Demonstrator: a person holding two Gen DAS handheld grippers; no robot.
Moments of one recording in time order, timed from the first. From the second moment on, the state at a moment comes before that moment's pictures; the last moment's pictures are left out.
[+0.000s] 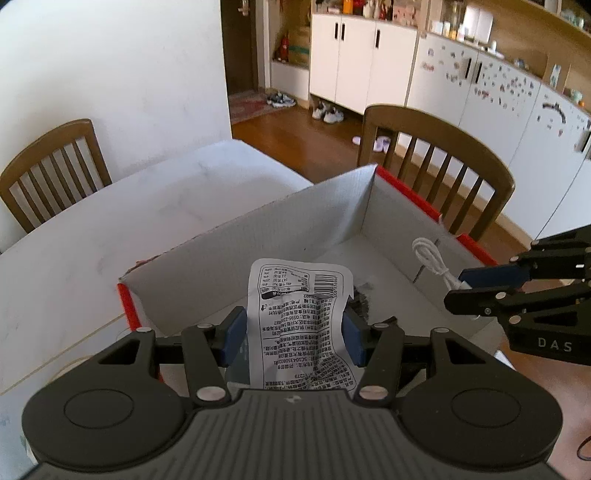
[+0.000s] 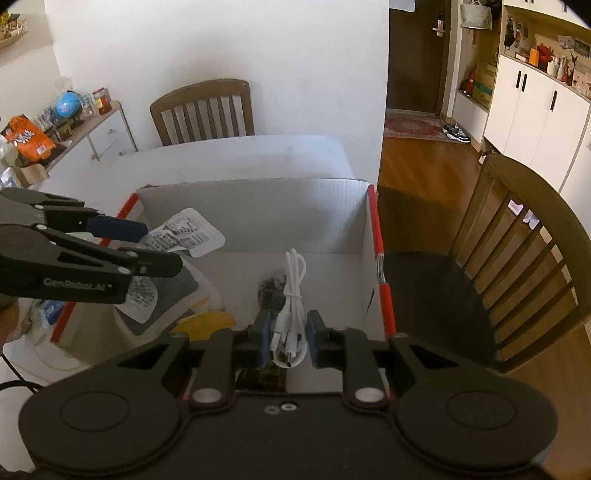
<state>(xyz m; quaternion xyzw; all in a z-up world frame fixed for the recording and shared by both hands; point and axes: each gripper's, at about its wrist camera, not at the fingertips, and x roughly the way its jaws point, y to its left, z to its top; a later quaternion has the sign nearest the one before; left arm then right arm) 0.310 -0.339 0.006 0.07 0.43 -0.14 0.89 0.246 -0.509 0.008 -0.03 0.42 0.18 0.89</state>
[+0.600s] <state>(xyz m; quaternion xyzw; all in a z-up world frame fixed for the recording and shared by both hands) 0.351 -0.358 -0.029 0.12 0.47 -0.15 0.86 0.283 -0.488 -0.027 -0.09 0.45 0.17 0.87</state>
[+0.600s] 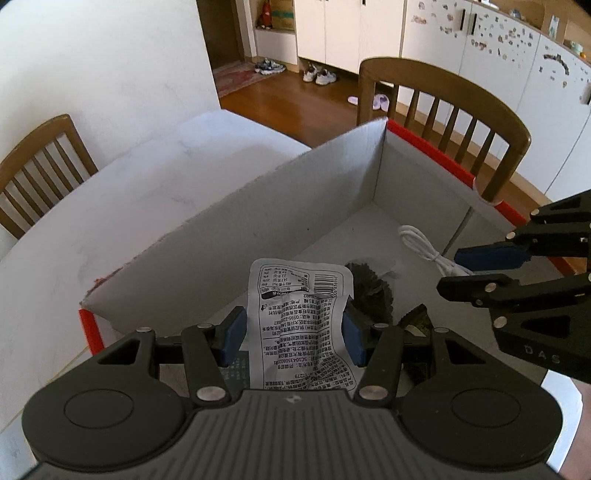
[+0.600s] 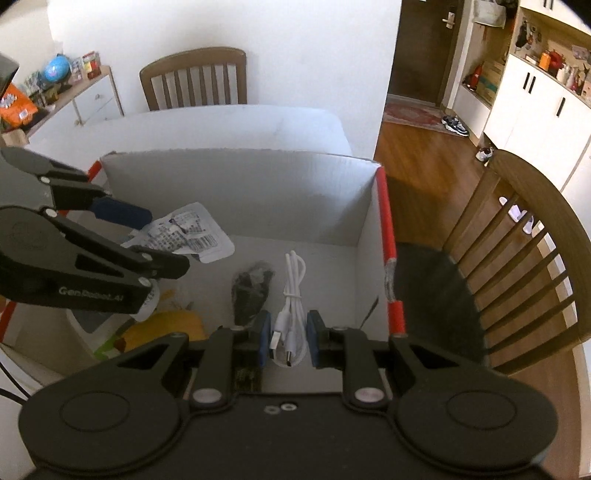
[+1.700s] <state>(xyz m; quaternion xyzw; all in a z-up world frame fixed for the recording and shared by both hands) 0.387 -0.358 -0.055 0.11 0.53 -0.15 0.83 0.293 -0.482 -0.042 -0.08 0.49 0.17 0.85</state>
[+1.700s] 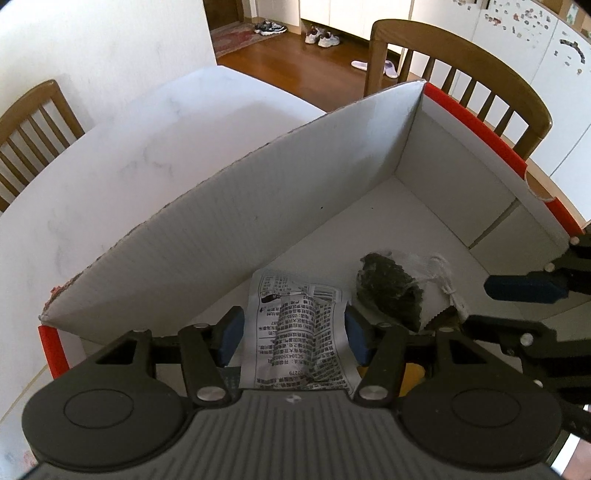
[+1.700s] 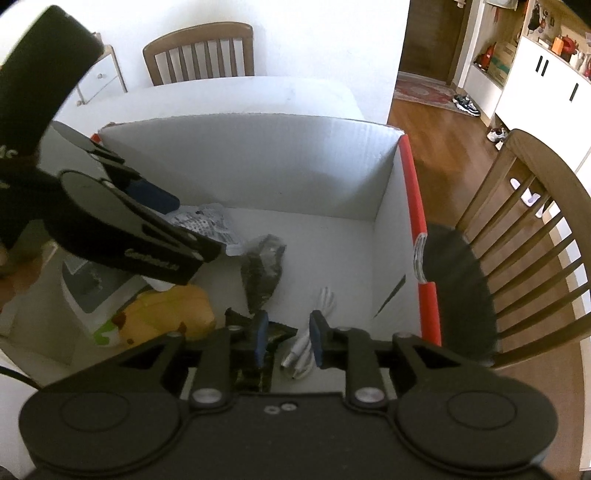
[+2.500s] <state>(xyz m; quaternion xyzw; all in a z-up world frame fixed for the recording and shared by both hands) 0.356 -0.336 -0.013 0.07 0.49 -0.15 0.86 0.267 -0.496 -0.010 -0.03 0.45 0.19 0.87</state>
